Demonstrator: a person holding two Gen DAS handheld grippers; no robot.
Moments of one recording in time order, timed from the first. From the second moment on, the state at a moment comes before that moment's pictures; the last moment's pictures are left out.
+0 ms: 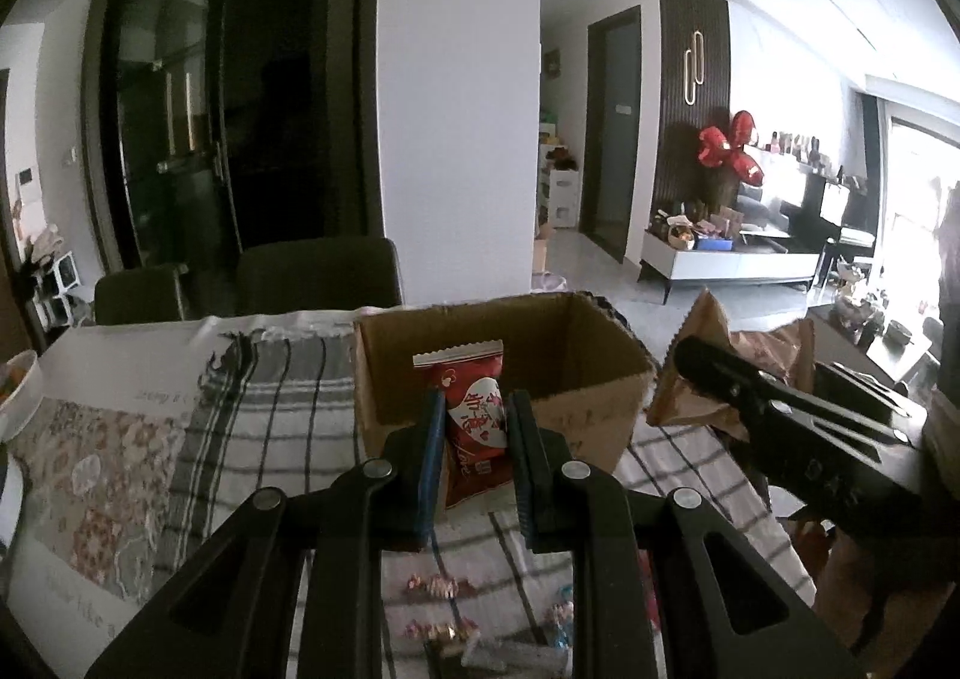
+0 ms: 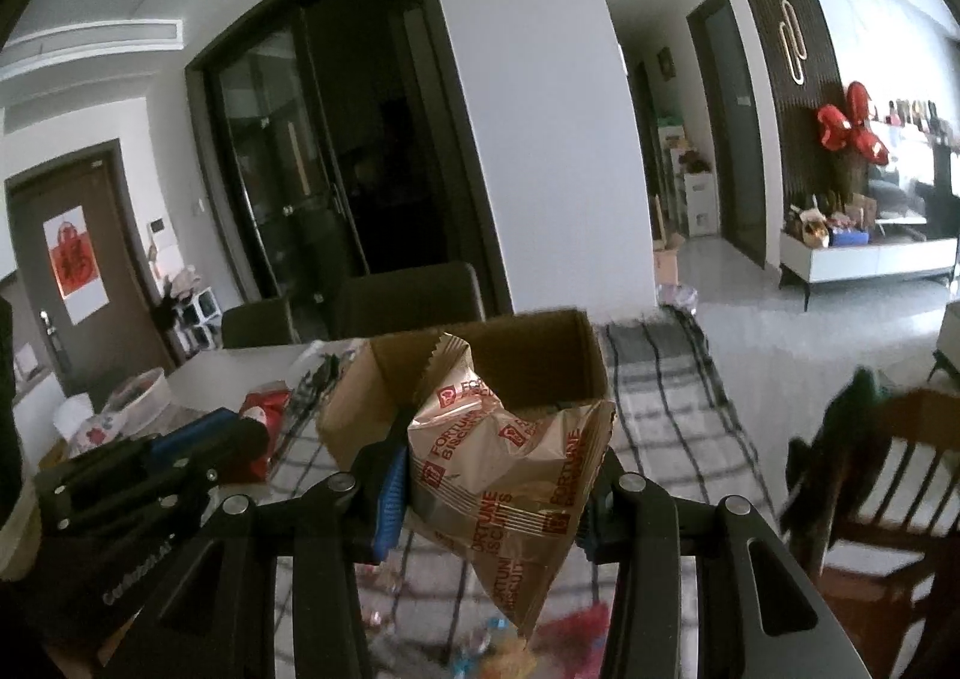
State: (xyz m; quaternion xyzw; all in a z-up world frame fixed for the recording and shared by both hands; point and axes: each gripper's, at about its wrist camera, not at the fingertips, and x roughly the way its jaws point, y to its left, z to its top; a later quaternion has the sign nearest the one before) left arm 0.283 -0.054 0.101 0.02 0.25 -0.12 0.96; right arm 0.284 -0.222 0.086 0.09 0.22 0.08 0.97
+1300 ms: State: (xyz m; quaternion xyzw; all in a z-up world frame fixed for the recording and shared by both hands) left arm 0.351 -0.040 0.096 0.03 0.28 -0.10 0.95; right arm 0.361 -0.222 0.083 0.04 0.26 0.06 0.96
